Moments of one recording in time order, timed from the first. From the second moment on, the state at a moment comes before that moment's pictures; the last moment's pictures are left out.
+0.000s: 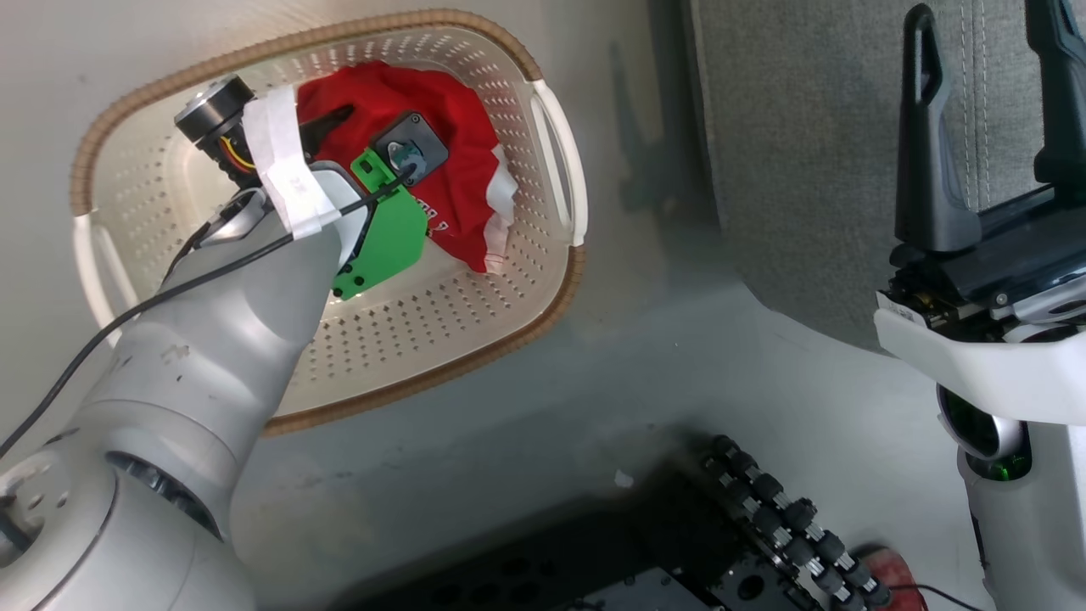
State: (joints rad) left arm -1.21 0.09 -1.06 1.27 -0.16 -0.13 0.00; right arm -0.42 -0.19 0.11 -0.35 0.17 0.13 -0.26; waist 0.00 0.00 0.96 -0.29
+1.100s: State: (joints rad) left arm -0.92 0.05 -0.93 1.25 -0.43 -0.08 -0.22; right arm -0.30 -0.16 0.15 -0.27 0.19 0.13 -0.26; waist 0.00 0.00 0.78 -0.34
